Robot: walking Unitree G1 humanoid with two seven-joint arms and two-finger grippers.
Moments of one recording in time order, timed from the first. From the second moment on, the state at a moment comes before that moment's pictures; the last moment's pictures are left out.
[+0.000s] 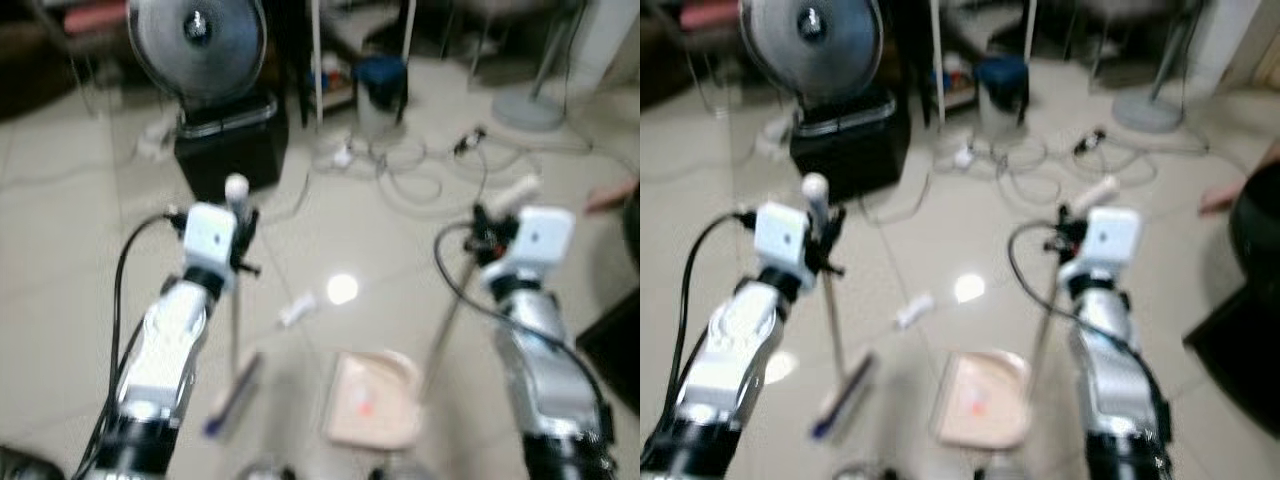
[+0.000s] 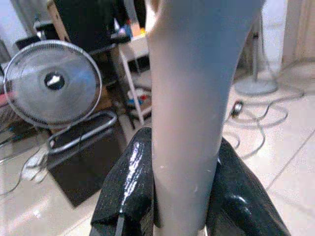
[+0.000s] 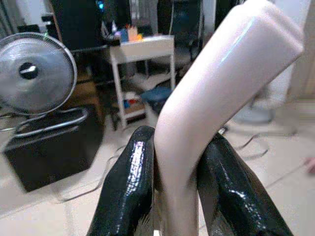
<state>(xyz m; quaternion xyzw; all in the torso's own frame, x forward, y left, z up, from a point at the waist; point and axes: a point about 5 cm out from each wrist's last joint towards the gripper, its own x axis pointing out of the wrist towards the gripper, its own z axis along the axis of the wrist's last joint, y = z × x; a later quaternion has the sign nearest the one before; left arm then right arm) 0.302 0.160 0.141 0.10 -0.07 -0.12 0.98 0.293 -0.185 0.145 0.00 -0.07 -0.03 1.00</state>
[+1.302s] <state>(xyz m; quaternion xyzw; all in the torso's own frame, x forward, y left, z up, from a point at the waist) 0.306 0.173 0.135 0.11 -0.06 -0.11 0.99 0.287 -0.181 0.141 -0.02 -0.07 -0.04 1.00</state>
